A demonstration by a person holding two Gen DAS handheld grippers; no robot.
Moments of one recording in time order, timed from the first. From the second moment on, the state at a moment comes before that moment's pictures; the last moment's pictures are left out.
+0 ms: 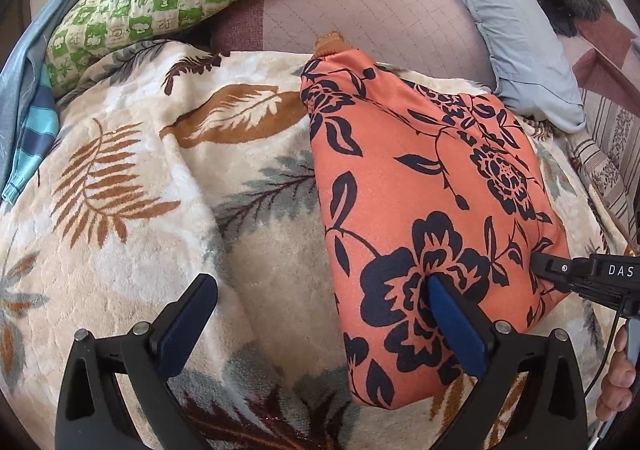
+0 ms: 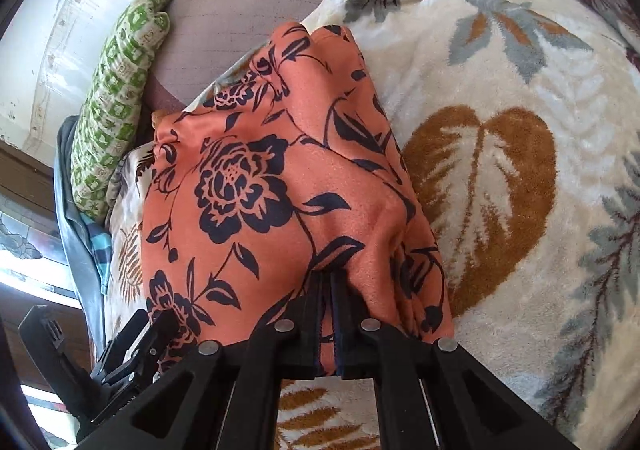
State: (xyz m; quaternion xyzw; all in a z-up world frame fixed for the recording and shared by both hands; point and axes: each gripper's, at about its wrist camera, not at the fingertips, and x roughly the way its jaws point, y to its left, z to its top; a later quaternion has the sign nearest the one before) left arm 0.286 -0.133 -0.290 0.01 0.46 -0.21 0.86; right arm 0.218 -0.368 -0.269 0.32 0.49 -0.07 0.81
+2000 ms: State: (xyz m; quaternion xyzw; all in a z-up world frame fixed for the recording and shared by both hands) left arm 0.304 -0.132 -0.289 -0.11 0.49 -0.29 0.81; right arm 0.202 -0.442 -0.275 0.45 0.41 -0.01 0.79
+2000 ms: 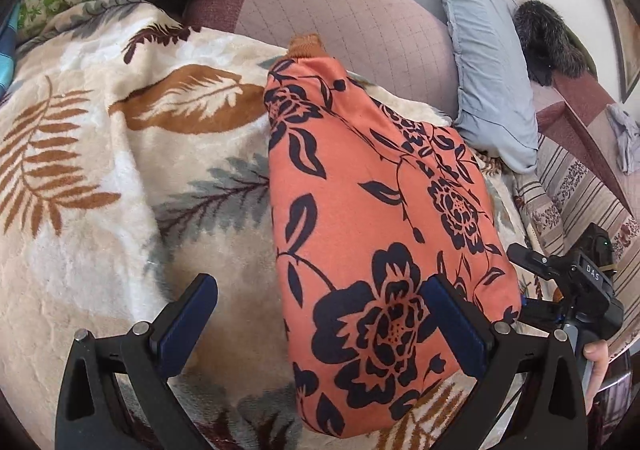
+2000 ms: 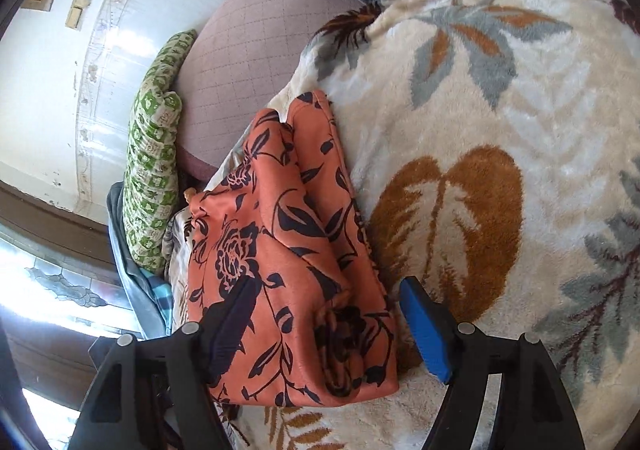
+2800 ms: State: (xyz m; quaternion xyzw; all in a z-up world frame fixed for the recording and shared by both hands) left arm 0.300 -0.134 -0.268 -0.15 0.47 -0.33 0.80; right arm 0.219 -0.388 -0.256 0.41 0.39 0.05 0.82
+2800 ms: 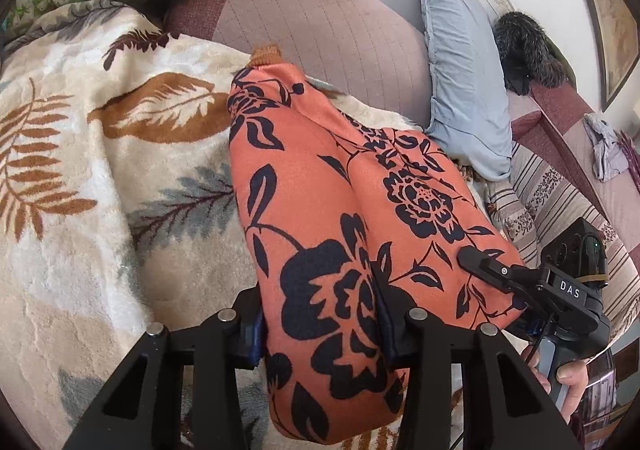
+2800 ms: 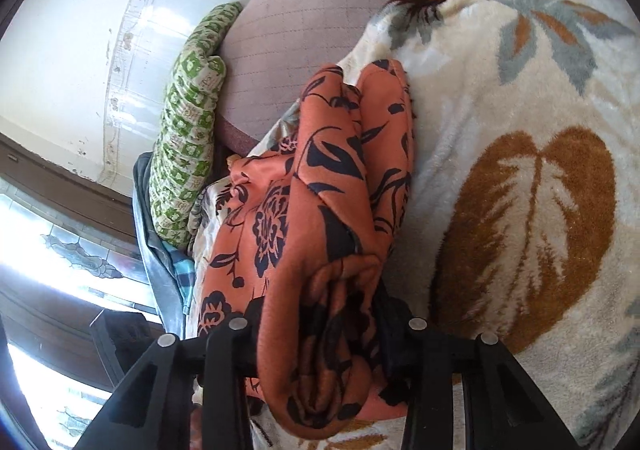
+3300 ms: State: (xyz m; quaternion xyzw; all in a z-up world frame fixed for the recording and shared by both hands) left arm 0.267 -0.105 -0.237 -0.10 0.48 -0.29 0.82; right arm 0.197 -0.355 -0.247 0.44 0.42 0.07 0.79
